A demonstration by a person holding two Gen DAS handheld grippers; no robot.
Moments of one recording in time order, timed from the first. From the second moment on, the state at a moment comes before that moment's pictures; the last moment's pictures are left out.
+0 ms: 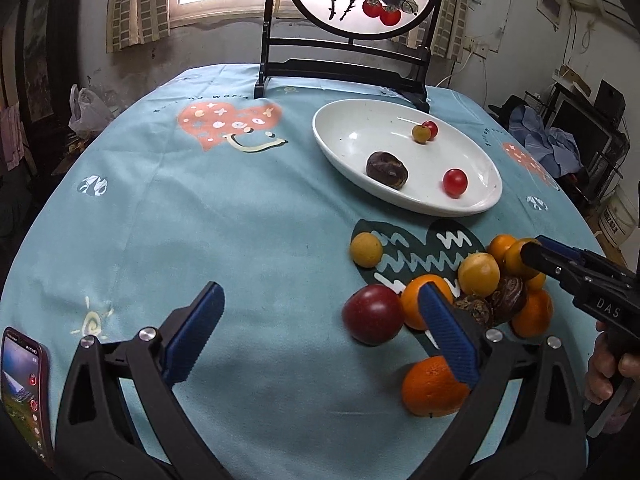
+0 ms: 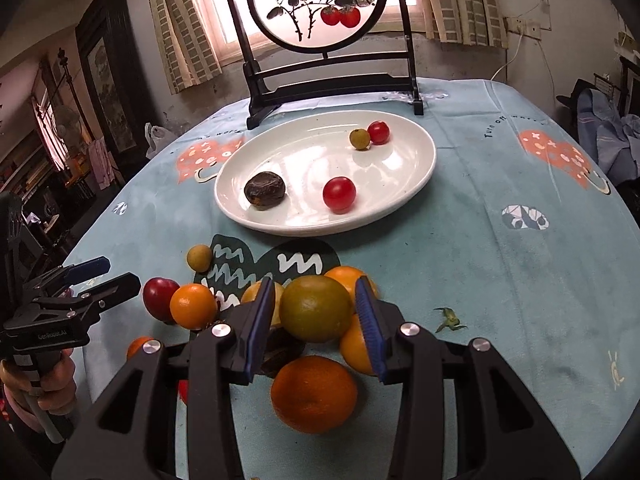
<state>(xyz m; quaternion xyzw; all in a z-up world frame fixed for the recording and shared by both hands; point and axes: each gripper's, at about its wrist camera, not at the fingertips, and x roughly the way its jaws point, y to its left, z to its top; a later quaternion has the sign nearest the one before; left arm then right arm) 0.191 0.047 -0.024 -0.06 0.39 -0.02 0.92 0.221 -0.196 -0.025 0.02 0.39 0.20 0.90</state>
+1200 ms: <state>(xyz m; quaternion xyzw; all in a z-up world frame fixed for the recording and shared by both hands) 0.187 0.031 -0.026 -0.04 0.41 -0.09 0.91 0.220 -0.194 -0.028 0.01 0.39 0.19 0.90</state>
